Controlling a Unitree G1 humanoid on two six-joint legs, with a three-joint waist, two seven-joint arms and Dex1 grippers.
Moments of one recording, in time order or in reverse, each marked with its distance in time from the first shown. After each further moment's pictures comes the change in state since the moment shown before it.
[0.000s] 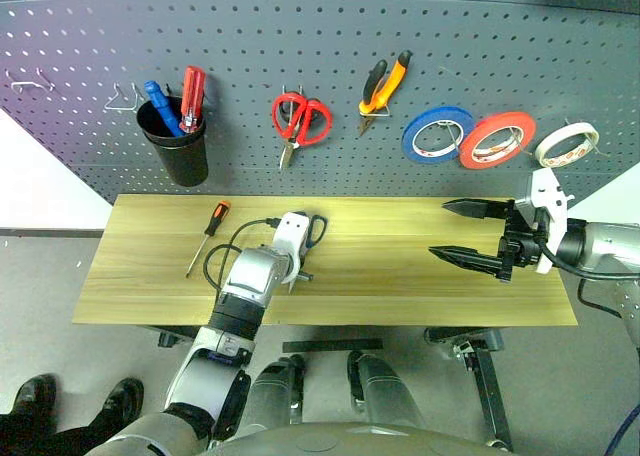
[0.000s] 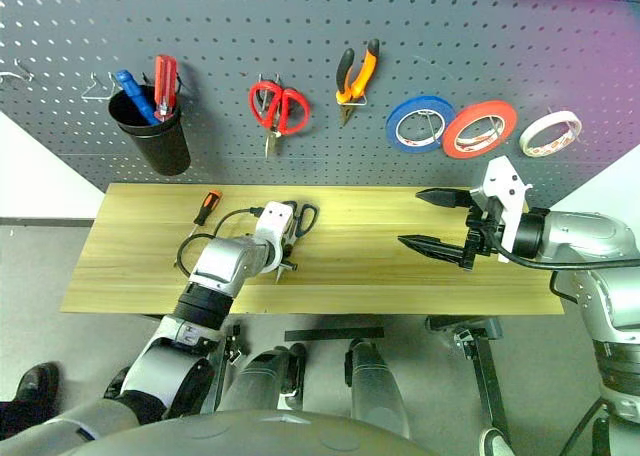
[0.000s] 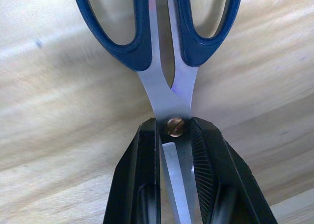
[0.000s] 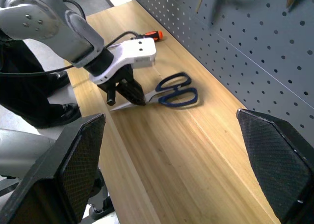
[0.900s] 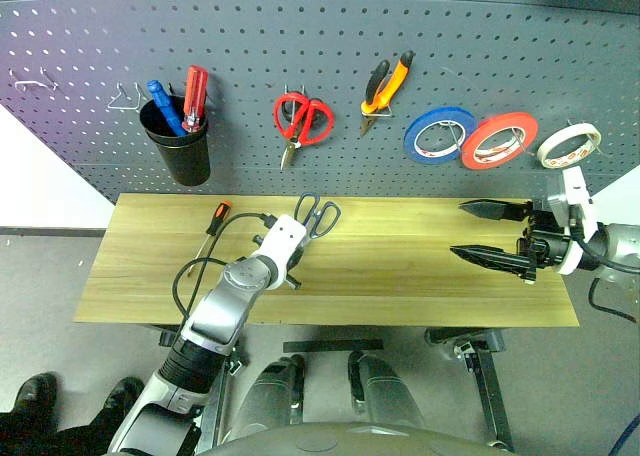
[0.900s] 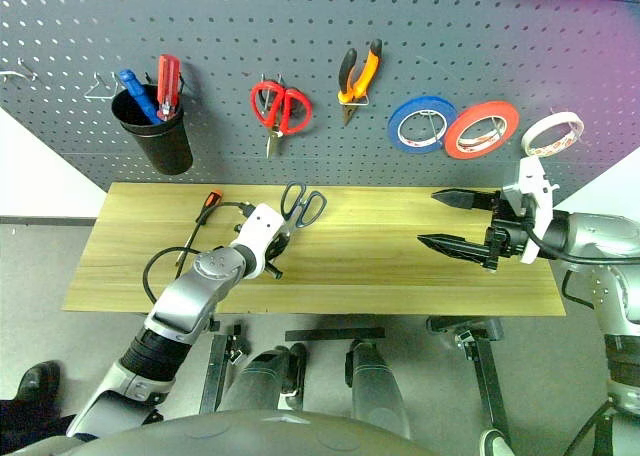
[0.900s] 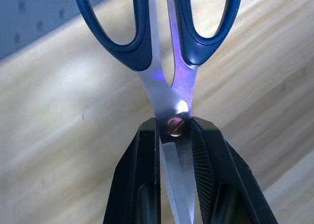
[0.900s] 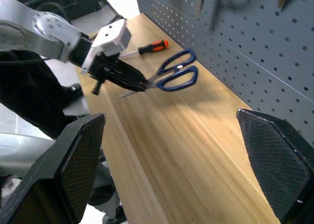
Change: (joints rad) left arm 0.229 0.242 -0.164 -0.320 0.036 -0.352 -0.178; right arm 0.002 -0.003 -0.073 0.156 0.045 -0.051 0.176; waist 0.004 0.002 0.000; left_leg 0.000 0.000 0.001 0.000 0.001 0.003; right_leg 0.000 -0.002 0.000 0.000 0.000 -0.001
